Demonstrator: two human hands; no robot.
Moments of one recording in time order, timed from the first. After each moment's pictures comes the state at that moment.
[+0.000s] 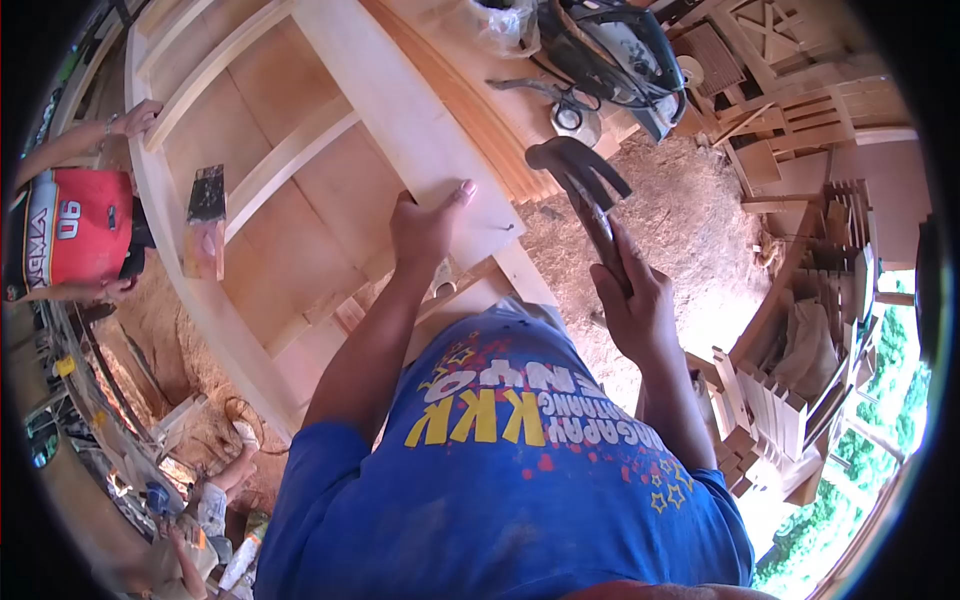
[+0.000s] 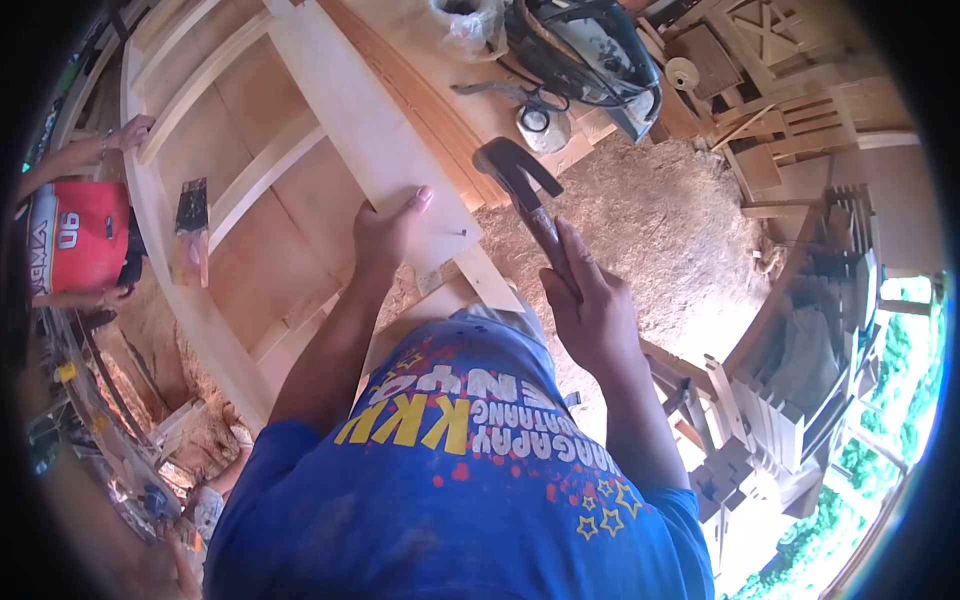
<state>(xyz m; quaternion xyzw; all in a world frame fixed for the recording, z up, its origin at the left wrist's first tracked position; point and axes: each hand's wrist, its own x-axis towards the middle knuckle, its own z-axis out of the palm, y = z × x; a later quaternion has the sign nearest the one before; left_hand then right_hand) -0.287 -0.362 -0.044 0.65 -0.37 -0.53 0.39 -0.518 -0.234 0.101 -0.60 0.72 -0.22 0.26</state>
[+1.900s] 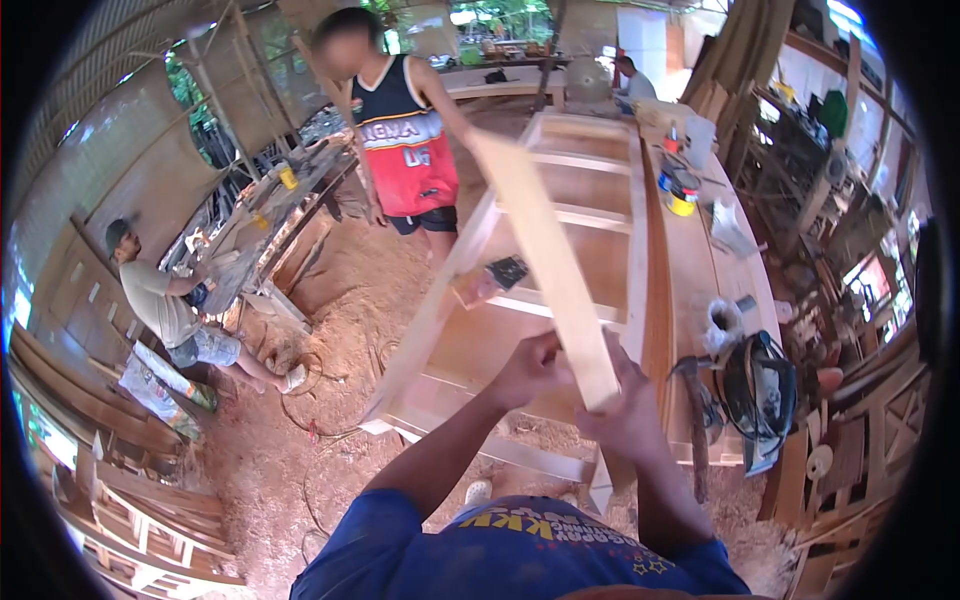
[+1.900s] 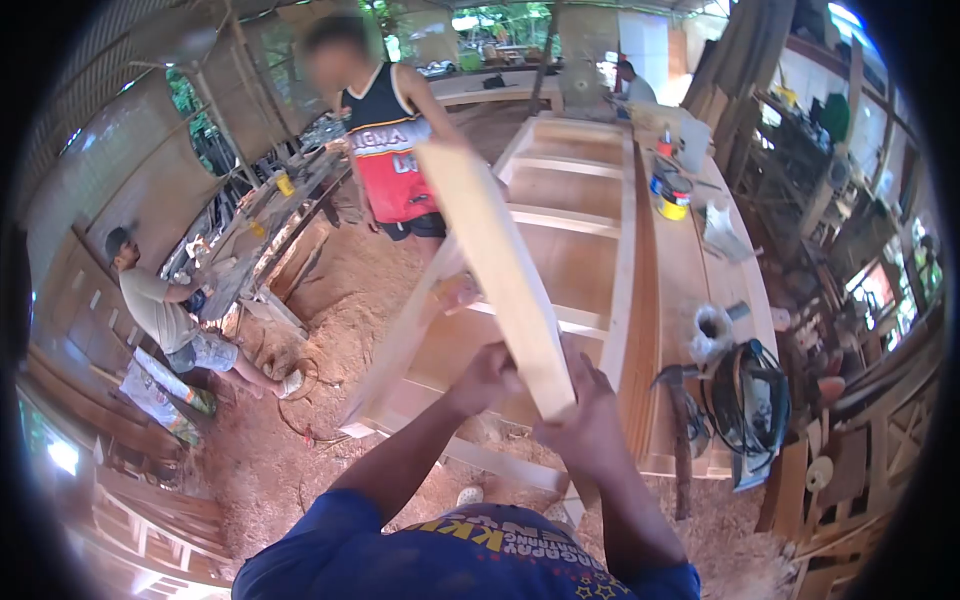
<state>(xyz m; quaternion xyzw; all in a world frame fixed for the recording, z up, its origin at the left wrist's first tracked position) -0.200 -0.281 0.101 0.45 -0.50 -0.41 0.62 -0.409 -0.335 0.168 -0.83 0.21 -0.33 0.40</state>
